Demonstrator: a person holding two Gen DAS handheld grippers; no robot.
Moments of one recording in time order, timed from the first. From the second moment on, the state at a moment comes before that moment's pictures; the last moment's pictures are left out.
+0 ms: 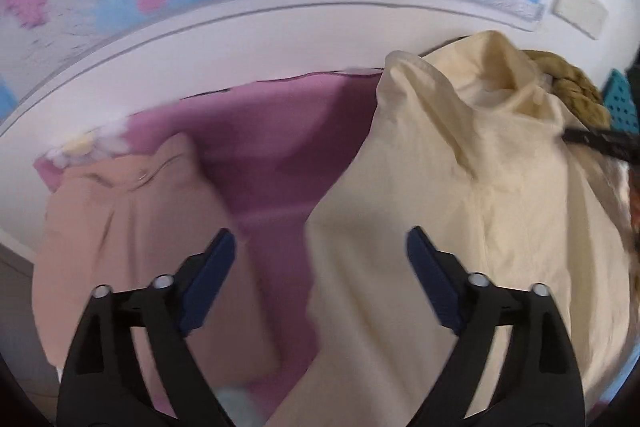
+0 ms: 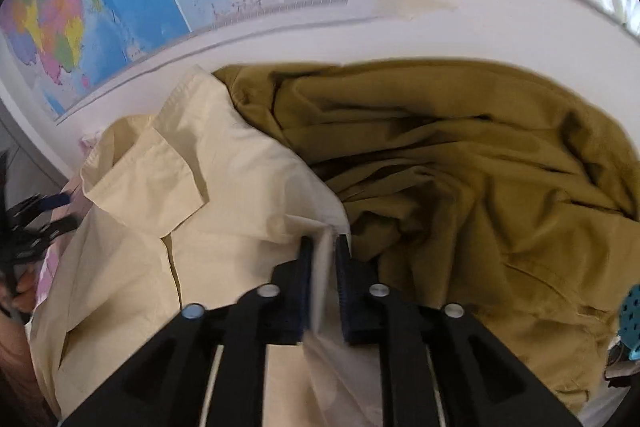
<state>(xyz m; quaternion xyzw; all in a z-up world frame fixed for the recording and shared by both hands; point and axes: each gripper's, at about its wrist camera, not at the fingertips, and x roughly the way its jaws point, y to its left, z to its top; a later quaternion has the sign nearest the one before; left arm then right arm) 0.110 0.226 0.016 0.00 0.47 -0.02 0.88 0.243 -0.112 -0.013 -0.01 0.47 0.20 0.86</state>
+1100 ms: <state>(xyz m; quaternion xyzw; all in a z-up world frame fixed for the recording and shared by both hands) 0.033 0.322 0.015 -0.03 0.49 0.04 0.87 0.248 0.095 0.045 -0.17 0.34 0.28 0.88</state>
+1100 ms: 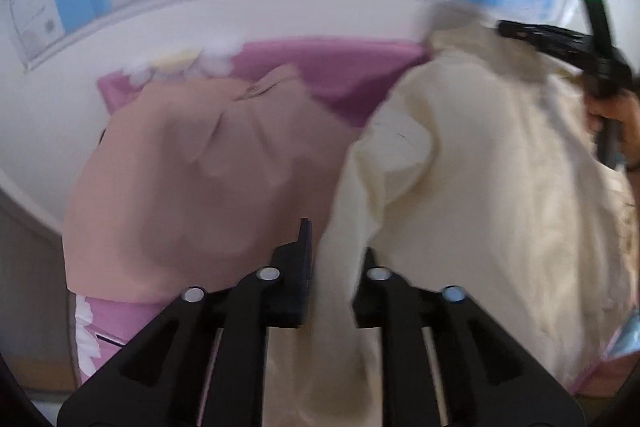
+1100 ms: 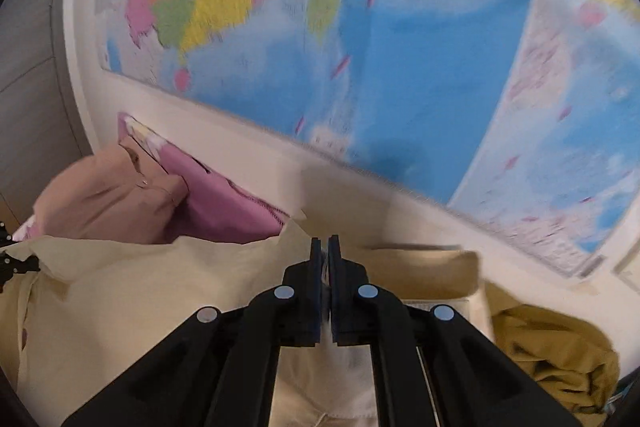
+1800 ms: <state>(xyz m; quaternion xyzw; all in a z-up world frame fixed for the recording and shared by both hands) -0.035 0.341 0.017 -0.01 0.48 0.03 0.87 0.138 -0.002 0.059 -0.14 0.35 0.34 0.86</state>
